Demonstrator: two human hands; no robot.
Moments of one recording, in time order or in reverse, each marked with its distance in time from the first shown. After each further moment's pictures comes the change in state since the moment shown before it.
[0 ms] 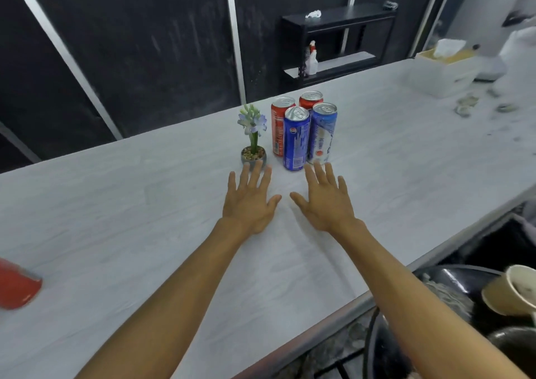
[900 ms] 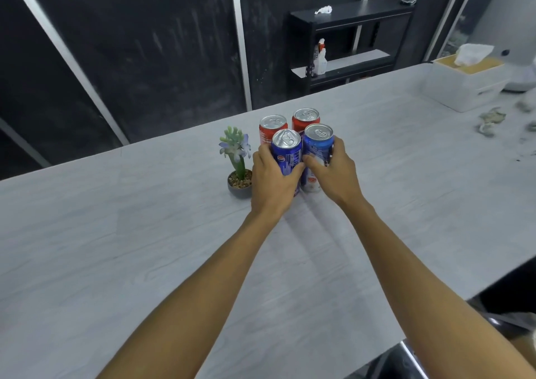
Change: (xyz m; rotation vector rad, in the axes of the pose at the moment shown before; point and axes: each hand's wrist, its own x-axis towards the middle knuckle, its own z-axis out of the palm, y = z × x) left_hand 0.113 0.072 -0.027 -1.001 0.475 -0.266; right_hand 0.116 0.047 -0.040 0.938 0.268 0.061
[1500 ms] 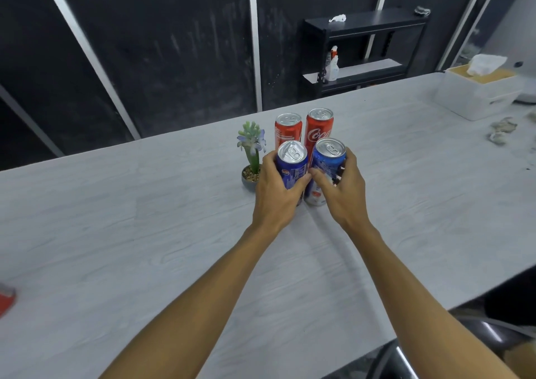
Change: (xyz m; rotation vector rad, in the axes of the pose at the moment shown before) left_hand -0.037 -0.013 -0.025 -0.204 -0.020 0.062; right_hand -0.050 0.003 0.008 0.147 0.044 -0.150
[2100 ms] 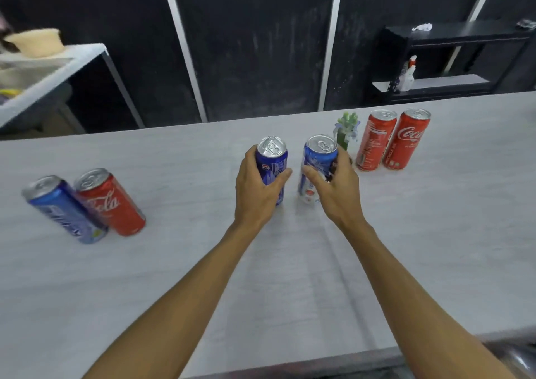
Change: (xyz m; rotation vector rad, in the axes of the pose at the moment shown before) left_hand -0.056 -0.028 -0.186 0.104 0.290 -0.060; right_hand -0.075 -0.082 0.129 0.062 -0.250 -0.097
